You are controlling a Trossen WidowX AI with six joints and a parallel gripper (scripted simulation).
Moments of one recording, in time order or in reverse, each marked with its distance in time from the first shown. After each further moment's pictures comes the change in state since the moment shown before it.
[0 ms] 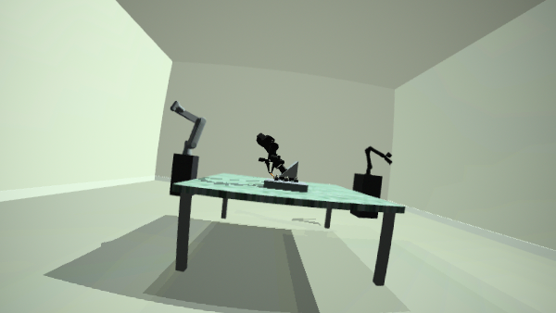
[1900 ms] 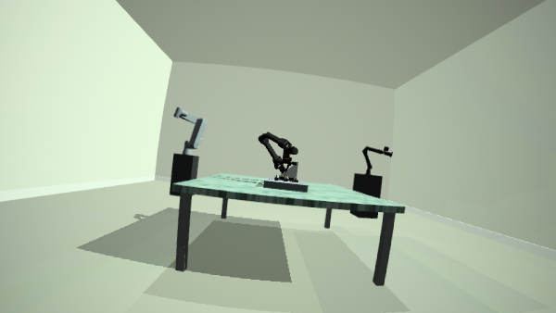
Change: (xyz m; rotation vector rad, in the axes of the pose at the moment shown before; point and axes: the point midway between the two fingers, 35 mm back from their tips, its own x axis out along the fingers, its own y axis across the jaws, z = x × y) arm -0.001 0.154 -0.153 0.269 0.008 0.005
